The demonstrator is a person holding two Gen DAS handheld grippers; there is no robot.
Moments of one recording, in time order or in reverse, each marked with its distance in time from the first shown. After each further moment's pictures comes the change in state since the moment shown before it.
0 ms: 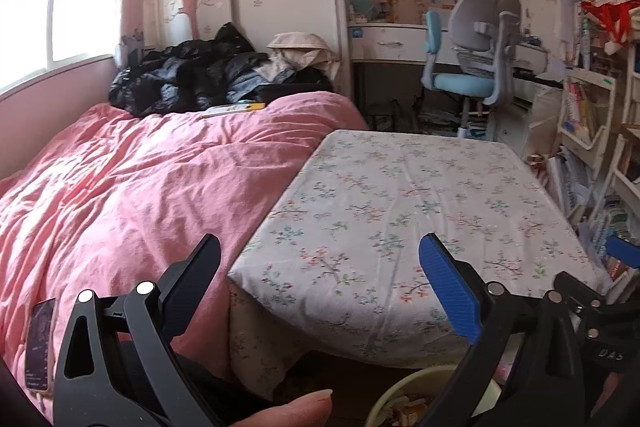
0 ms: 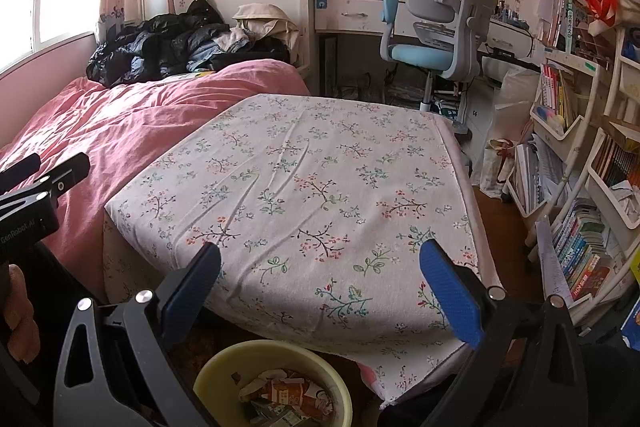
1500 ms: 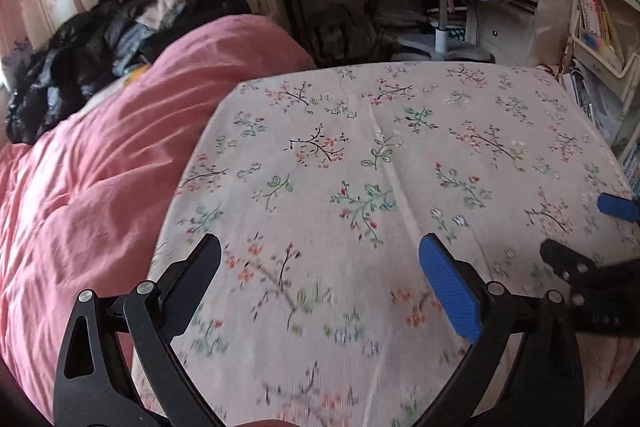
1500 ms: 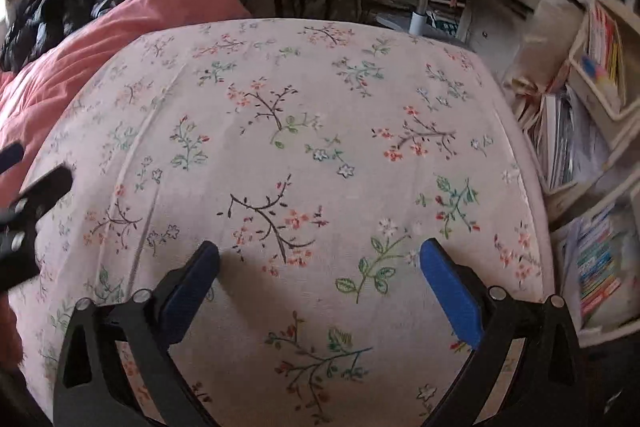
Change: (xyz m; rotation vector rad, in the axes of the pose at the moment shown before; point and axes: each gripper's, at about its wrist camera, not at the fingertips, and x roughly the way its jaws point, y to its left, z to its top) left arm 0.338 -0.099 0.088 0.236 0.364 -0.120; right arm 0.253 -0.064 0.095 0.064 0.388 -0.090
